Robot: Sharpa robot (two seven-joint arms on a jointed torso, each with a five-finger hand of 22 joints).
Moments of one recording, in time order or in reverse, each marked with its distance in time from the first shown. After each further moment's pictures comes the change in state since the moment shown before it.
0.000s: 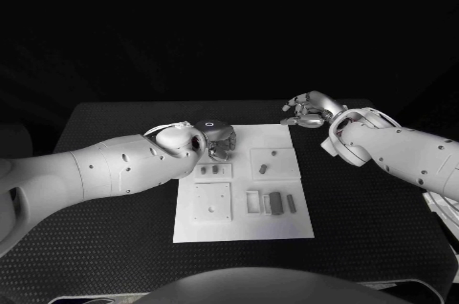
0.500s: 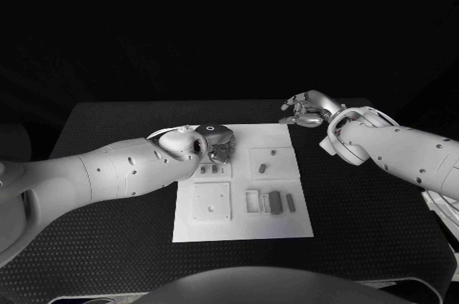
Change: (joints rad) left arm -0.024 0.031 0.000 -0.051 -0.009 0.007 0.006; left_hand 0.006 0.006 0.012 0.006 0.000 0.000 0.000 0.000 -0.009 -0.009 0.001 -0.020 -0.011 0.003 0.004 0.015 0.000 0.000 0.003 0.004 0.025 0.000; right arm 0.000 0.002 0.000 0.001 0.000 0.000 0.001; right_hand 0.000 0.000 0.000 0.000 0.000 0.001 -0.002 0.000 -0.001 0.000 0.000 0.000 -0.001 0.000 0.000 0.000 0.000 -0.001 0.000 0.000 0.000 0.000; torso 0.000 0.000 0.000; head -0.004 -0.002
